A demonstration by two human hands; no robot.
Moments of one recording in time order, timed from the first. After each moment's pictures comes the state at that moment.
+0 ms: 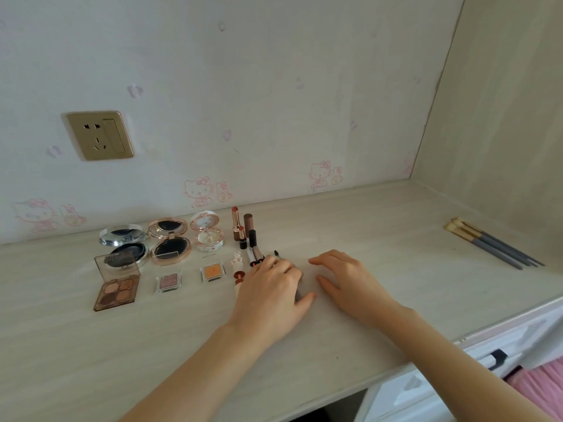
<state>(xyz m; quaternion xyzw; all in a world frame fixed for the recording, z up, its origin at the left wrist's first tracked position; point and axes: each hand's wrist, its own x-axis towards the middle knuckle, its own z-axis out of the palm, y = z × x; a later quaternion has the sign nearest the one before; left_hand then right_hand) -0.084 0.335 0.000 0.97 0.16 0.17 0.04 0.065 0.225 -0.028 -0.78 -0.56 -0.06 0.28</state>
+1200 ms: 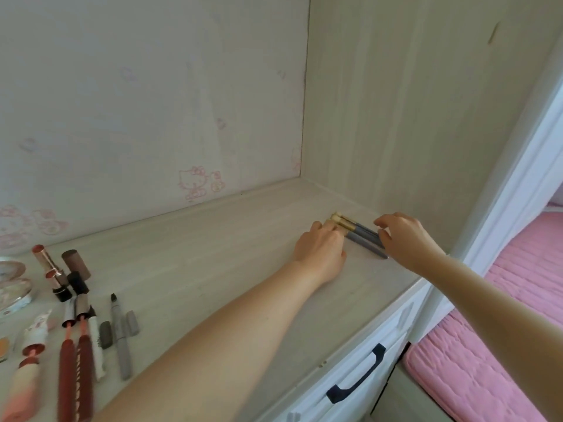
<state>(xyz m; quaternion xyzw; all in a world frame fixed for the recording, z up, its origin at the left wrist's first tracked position) 0.204 0.180 -0.006 0.99 -0.03 0.12 0.11 0.290 0.015 -0.001 -0.95 -0.24 -0.12 0.16</state>
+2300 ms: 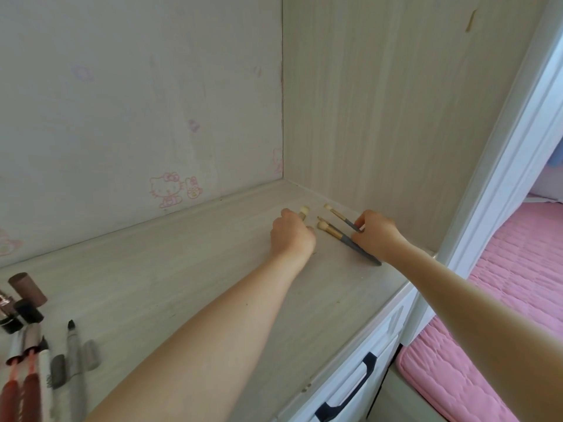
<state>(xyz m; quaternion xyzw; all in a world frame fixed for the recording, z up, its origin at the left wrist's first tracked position) 0.236 0.187 0.009 0.88 0.25 0.14 0.39 0.303 0.044 0.011 -0.97 -0.12 0.02 0.20</state>
